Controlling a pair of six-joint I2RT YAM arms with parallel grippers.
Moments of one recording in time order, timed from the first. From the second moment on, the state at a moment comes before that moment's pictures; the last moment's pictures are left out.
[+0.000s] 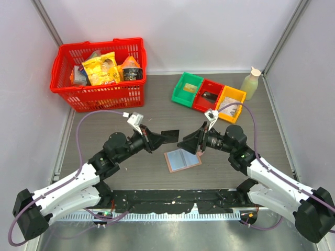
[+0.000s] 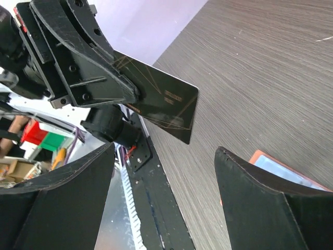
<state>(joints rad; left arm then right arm) -0.84 0.82 0.54 0.19 0.11 -0.59 0.61 0.87 0.47 0.33 -0.59 0.65</state>
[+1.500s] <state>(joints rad) -0.36 0.88 0.93 -0.48 -0.13 -0.56 0.35 1.05 0.73 0.09 -0.06 0.60</state>
